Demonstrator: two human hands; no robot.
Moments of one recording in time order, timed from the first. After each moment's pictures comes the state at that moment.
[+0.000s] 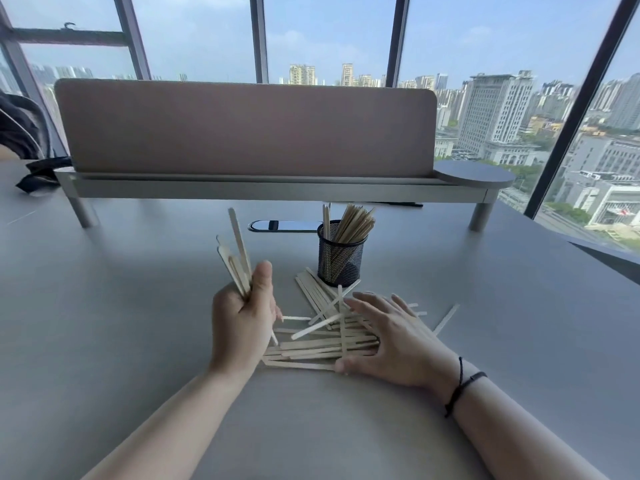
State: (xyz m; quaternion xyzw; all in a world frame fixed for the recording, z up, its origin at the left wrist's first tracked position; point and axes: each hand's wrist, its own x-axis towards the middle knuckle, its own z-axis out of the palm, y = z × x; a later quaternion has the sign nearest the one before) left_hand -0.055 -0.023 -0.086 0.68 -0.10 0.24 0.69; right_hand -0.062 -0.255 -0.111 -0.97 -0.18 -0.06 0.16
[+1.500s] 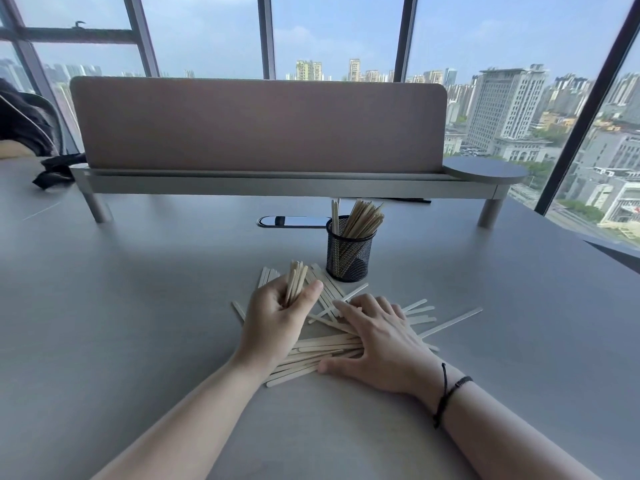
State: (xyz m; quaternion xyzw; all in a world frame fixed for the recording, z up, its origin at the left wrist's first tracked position) left_hand -0.050 -0.026 -0.103 0.75 -0.16 0.18 0.62; right_hand -0.075 -0.216 -0.109 -0.98 -0.17 -0.06 0.12
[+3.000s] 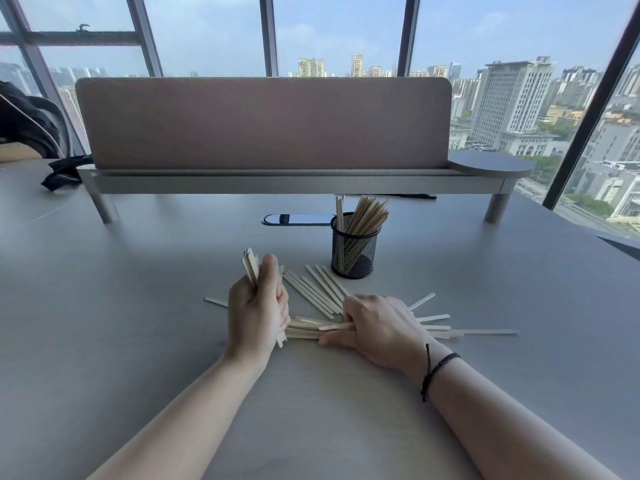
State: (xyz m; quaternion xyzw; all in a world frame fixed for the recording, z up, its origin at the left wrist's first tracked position) left_hand -0.055 -0.020 -0.090 0.61 -0.06 0.15 0.78; right_hand -0.048 -0.208 -0.109 -0.97 -0.18 -0.10 0.09
